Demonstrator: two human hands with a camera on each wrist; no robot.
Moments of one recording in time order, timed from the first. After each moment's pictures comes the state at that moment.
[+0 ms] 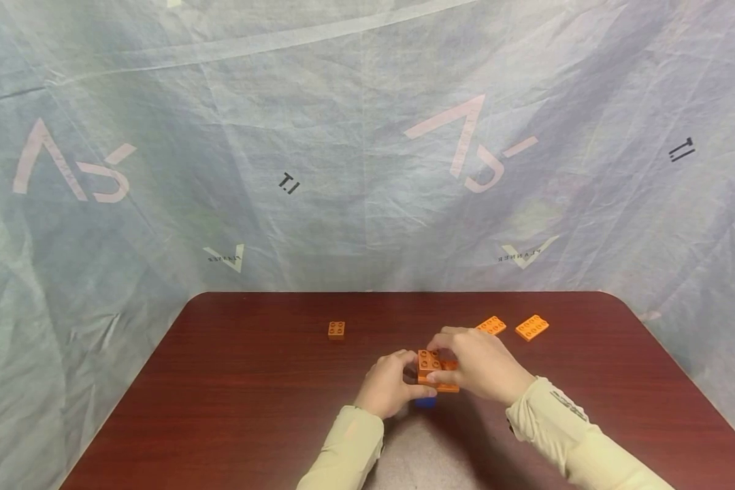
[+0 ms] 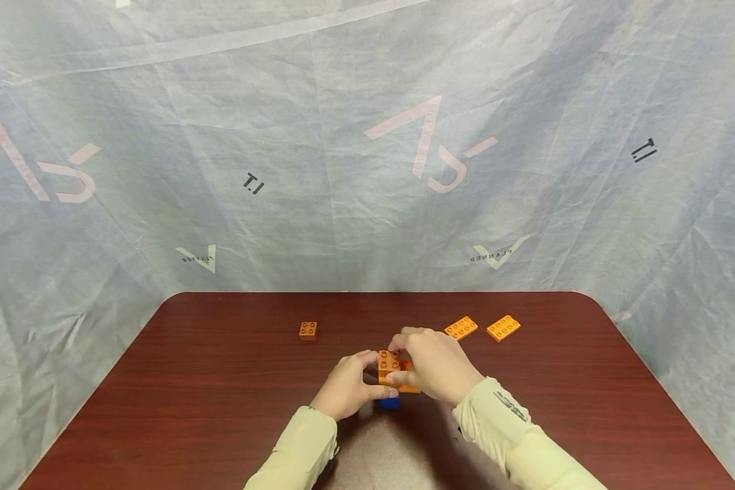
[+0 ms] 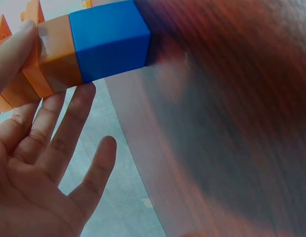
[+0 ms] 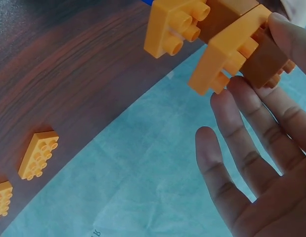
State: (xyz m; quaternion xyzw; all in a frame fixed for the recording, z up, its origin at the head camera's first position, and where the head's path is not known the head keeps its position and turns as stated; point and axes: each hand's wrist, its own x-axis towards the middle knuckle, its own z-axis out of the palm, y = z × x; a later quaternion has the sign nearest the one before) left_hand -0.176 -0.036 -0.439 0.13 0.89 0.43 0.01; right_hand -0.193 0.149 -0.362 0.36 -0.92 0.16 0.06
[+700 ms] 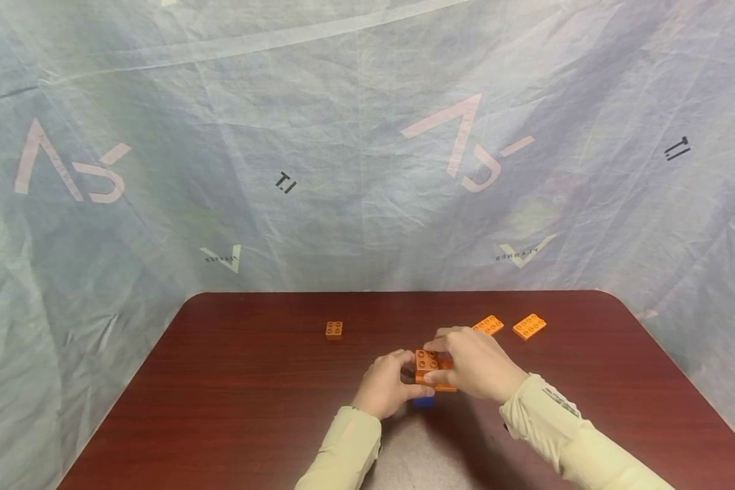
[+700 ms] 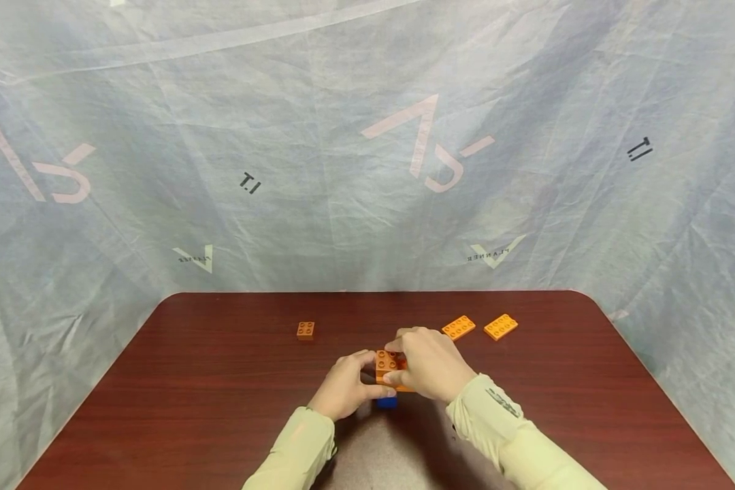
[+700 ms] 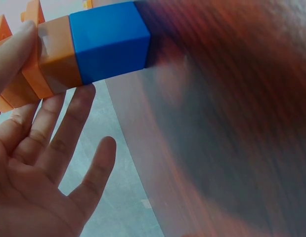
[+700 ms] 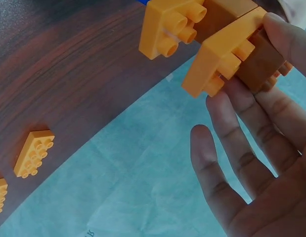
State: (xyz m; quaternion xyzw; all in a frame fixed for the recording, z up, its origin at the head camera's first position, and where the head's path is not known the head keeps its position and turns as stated) left_hand -0.176 -0.036 -0.440 0.13 0.89 0.44 0.02; right_hand -0.191 0.145 -0.358 0.36 -0.92 0.14 0.05
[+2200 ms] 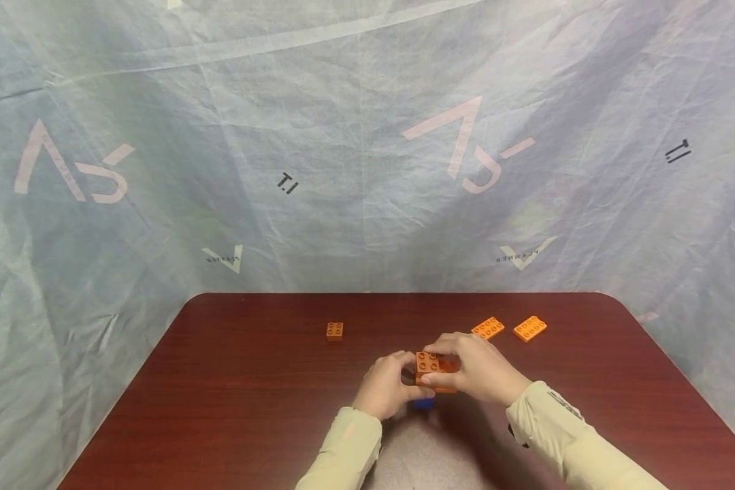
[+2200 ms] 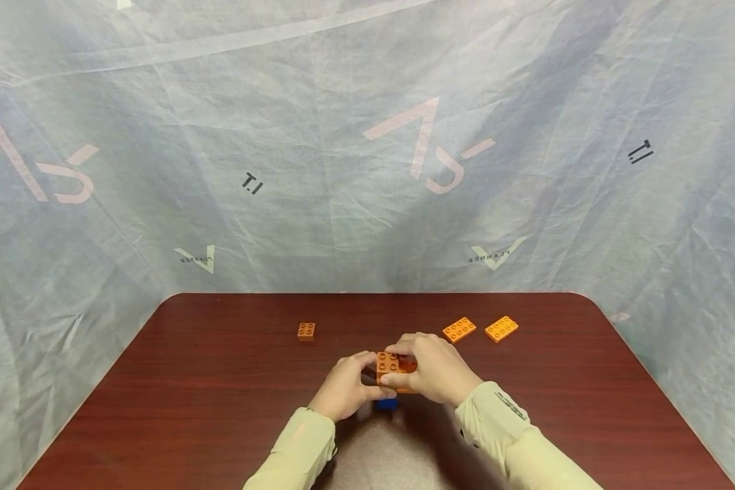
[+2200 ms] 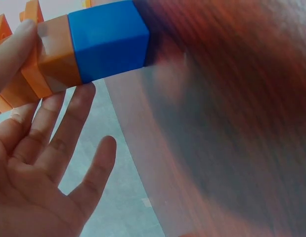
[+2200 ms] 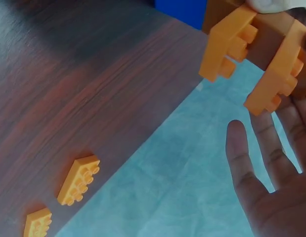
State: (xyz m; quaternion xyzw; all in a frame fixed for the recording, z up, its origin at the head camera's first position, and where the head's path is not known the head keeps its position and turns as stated) left_hand -0.177 -0.036 -0.442 0.14 0.90 0.42 0.01; right_hand -0.200 0.159 -0.382 0.37 -0.89 0.24 0.04
